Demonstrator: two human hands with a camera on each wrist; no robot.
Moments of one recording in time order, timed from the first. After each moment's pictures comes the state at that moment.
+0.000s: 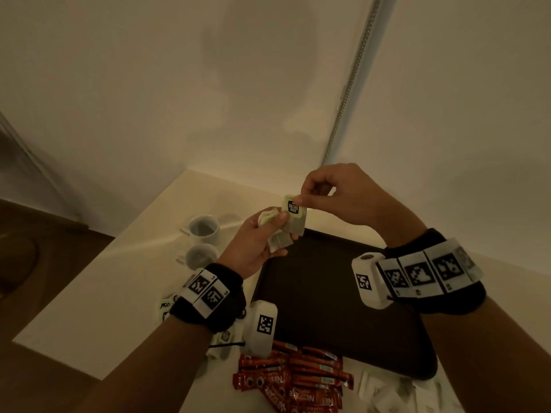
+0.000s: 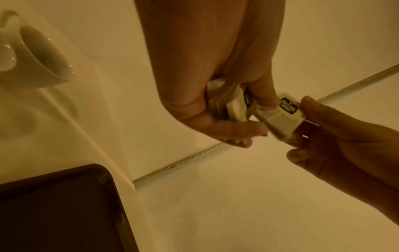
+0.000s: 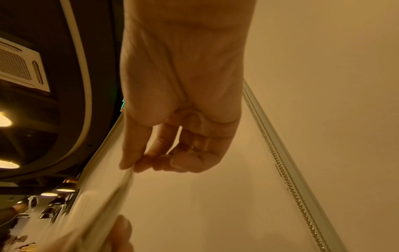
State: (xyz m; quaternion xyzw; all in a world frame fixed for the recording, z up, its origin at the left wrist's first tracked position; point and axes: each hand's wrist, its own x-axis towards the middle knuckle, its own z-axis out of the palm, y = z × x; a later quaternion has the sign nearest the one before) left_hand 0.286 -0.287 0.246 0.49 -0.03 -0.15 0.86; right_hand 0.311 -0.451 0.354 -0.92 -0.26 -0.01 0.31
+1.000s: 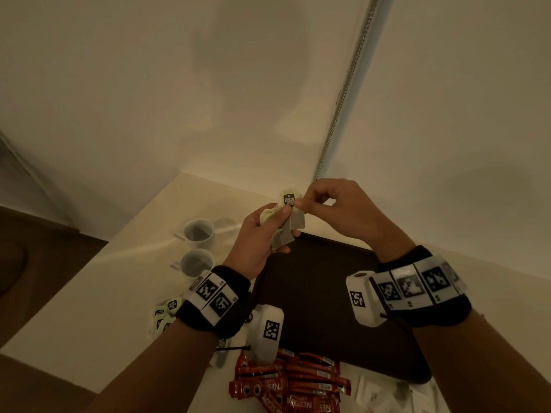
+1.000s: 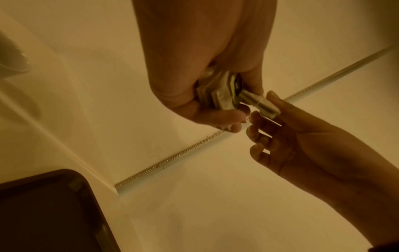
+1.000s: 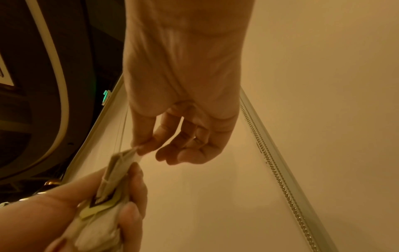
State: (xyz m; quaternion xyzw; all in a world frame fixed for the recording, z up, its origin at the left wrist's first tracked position) left_hand 0.290 -0.300 0.256 0.52 -0.05 -0.08 0.85; right_hand 0.312 -0.455 0.329 -0.91 -0.20 -0.03 0.37
